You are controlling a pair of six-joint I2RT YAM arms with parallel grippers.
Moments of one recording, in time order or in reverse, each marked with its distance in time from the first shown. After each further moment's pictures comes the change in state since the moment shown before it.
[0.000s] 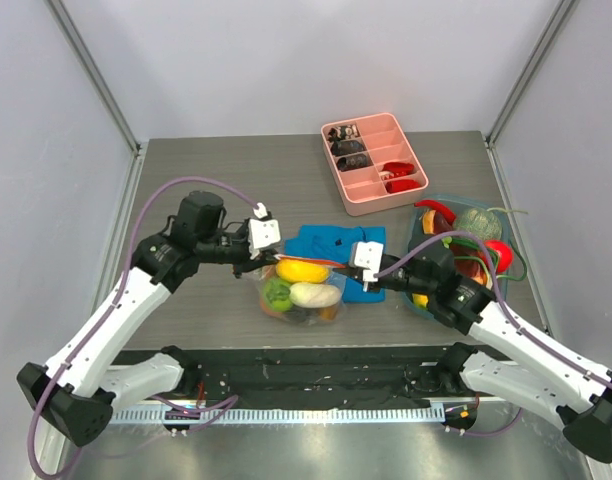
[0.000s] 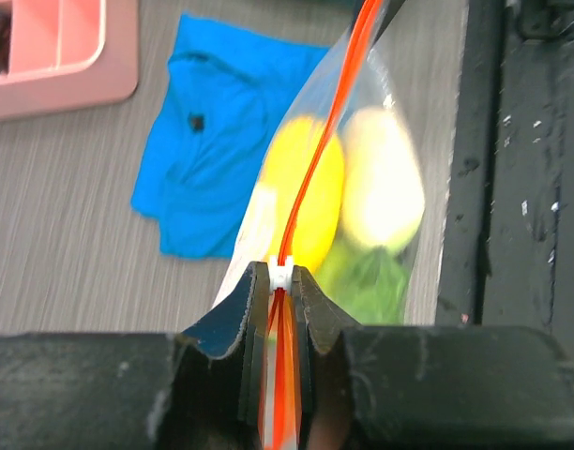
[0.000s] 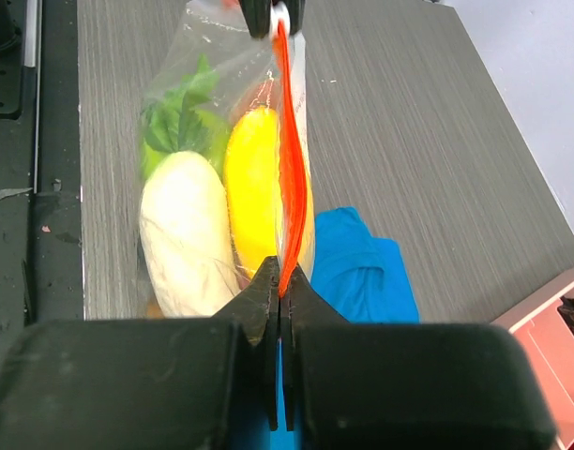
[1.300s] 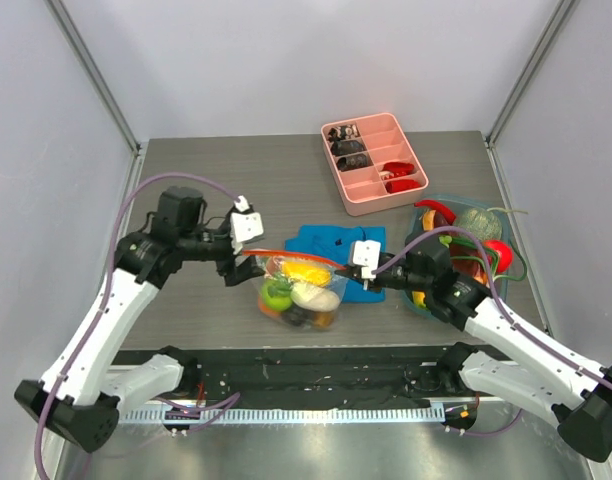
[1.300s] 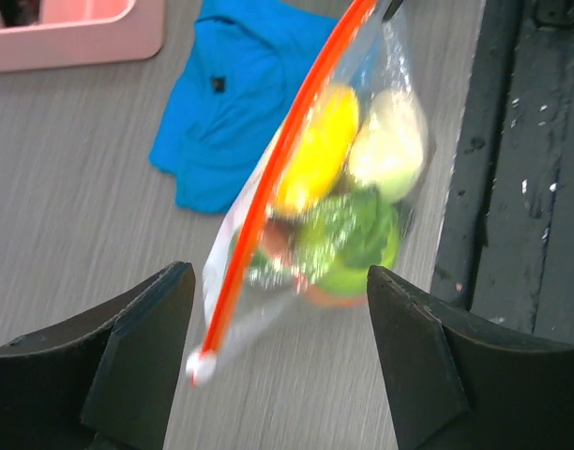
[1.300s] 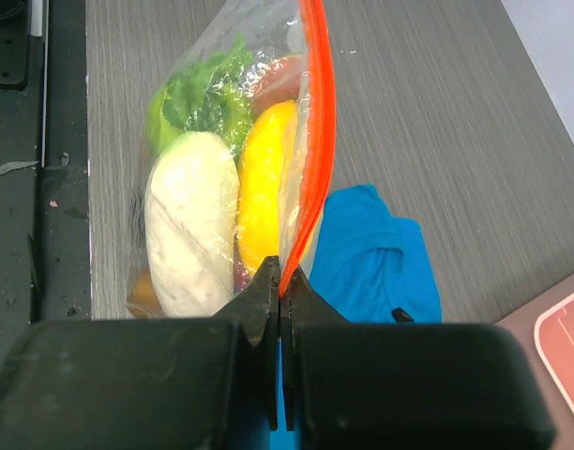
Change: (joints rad) left arm 0.170 -0.068 0.072 -0.209 0.048 0.074; right arm -0.040 0.028 -0.022 -0.021 -0.059 -0.018
